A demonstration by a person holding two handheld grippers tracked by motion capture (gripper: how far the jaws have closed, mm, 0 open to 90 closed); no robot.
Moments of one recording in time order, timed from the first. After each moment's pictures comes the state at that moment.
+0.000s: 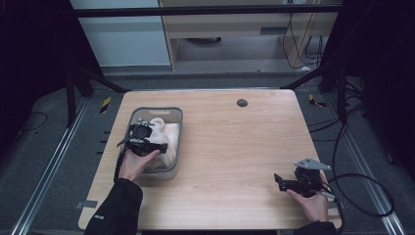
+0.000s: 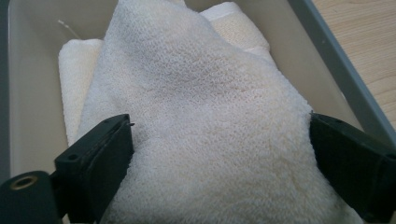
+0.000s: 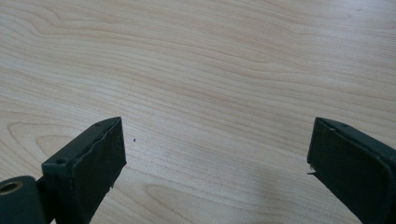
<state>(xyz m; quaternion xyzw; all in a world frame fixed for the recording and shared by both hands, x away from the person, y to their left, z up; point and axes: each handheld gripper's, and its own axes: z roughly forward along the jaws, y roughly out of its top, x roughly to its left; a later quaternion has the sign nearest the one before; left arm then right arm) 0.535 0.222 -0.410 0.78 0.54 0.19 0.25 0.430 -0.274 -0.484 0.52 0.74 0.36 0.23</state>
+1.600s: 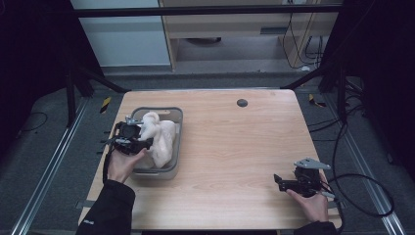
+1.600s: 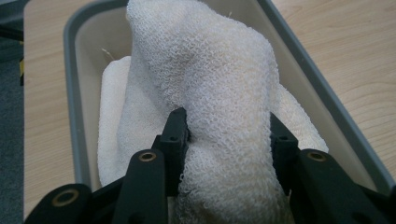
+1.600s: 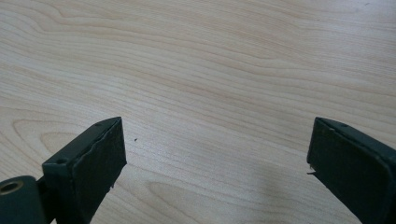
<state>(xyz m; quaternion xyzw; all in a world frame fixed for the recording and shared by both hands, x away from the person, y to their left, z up) 0.511 0.243 -0.369 0.78 0.51 0.22 0.29 0.431 -0.273 -0.484 0.52 0.74 0.35 0.22</state>
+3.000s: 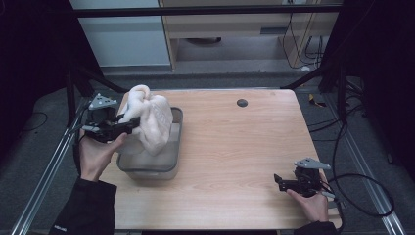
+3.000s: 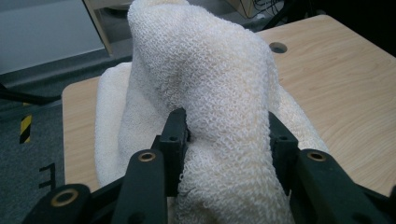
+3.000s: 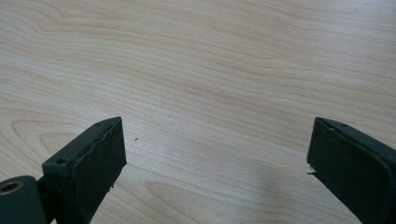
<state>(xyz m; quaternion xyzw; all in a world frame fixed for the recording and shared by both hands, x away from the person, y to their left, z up) 0.474 0.261 -0.267 0.75 0.47 0.26 0.39 0.431 -0.273 -0.483 0.53 0.74 0.35 0.22</state>
